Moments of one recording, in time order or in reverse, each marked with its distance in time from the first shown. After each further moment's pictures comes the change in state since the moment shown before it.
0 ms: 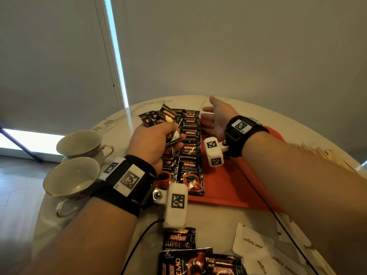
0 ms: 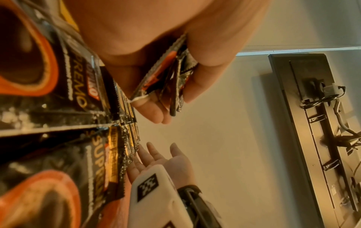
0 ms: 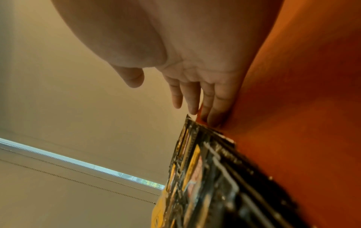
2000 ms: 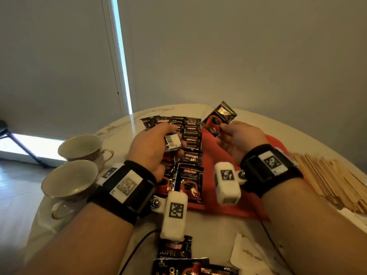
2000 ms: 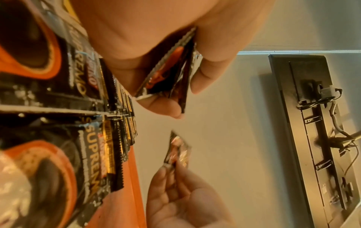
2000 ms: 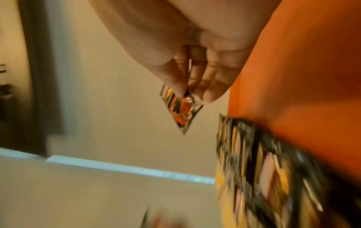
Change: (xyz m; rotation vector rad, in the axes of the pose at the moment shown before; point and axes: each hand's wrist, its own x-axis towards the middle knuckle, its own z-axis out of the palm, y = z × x) left_hand -0.015 0.006 0.006 -0.063 -0.033 -0.010; right_hand -0.050 0.019 -0.030 0.132 0.167 -0.182
